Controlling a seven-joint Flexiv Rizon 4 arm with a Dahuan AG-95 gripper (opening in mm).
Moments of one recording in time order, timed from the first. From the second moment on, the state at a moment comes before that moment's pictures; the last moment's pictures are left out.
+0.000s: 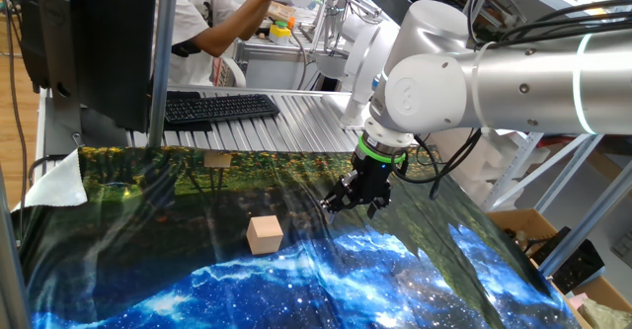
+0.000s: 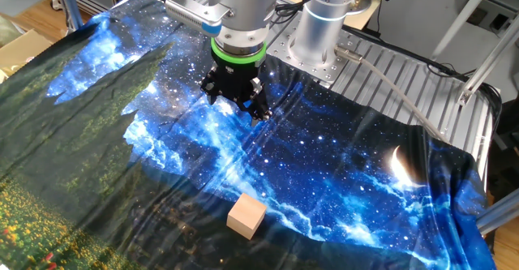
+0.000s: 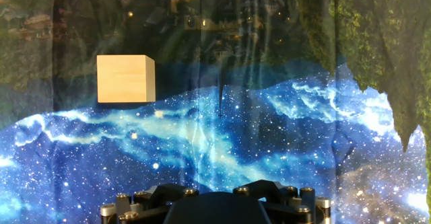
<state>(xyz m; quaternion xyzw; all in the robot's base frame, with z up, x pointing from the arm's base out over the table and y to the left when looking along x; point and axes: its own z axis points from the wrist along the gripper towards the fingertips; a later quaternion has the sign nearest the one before) 0.500 0.000 0.170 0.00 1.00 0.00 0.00</state>
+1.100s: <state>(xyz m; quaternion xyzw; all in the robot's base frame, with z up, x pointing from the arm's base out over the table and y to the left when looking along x) 0.503 -0.005 0.172 0.01 1.00 0.01 0.00</state>
